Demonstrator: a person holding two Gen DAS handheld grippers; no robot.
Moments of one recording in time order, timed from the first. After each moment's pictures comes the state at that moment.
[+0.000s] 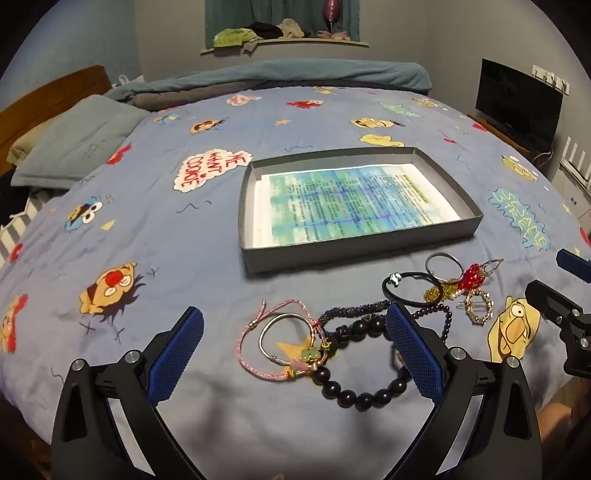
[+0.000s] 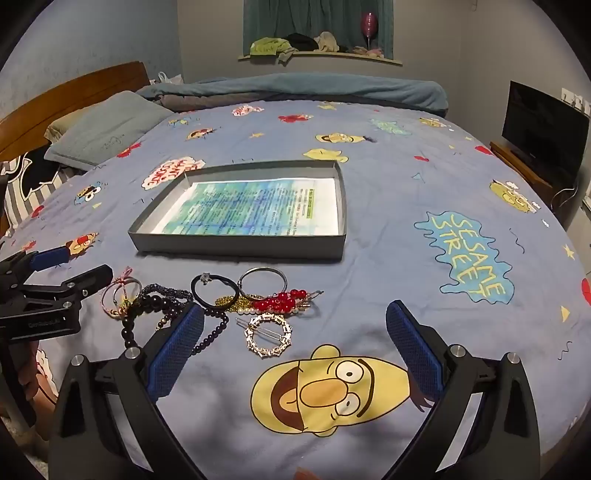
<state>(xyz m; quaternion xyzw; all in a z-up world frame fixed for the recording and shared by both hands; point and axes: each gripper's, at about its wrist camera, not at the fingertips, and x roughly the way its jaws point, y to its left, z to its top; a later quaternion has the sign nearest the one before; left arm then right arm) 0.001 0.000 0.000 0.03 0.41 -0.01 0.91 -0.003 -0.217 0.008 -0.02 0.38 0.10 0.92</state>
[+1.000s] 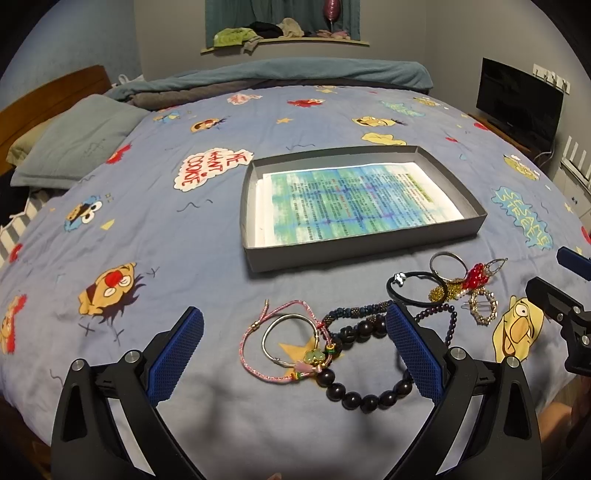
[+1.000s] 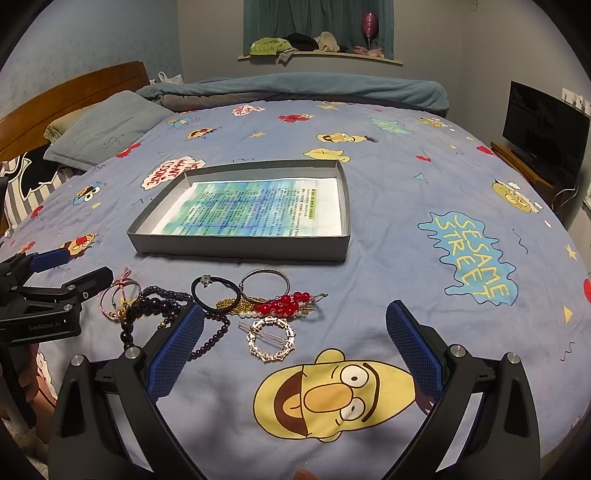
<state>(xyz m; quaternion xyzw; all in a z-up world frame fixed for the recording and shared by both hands) 0.005 0.003 -0.006 0.03 0.41 -0.01 0.91 0.003 -0.213 0.004 -0.02 0.38 0.10 0.92</state>
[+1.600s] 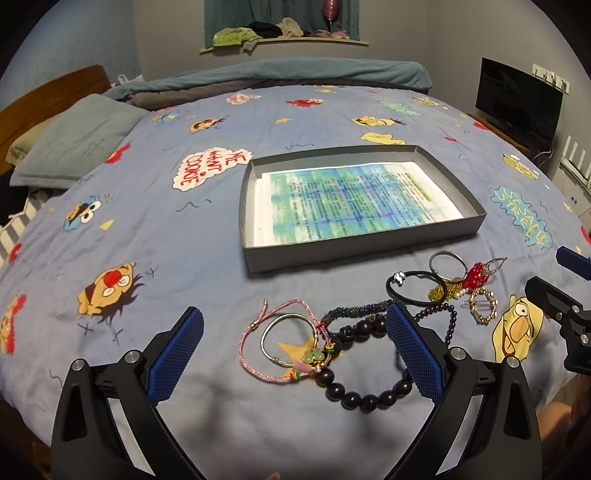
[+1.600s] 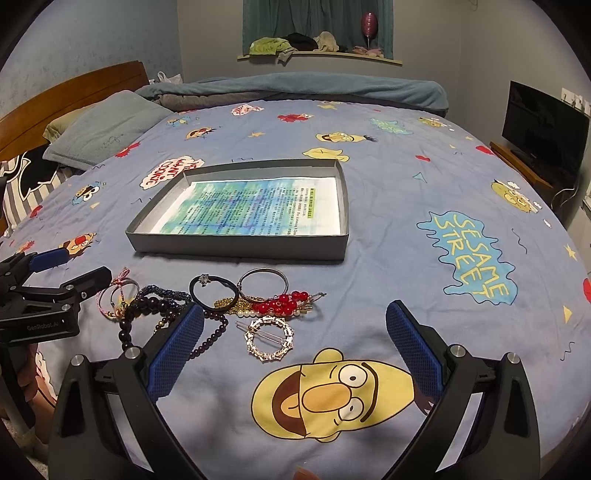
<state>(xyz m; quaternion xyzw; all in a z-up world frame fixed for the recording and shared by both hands) 0.003 0.001 -0.006 0.03 0.41 -0.01 0.91 0.002 -0.215 0.005 -0.02 0.38 0.09 0.92</state>
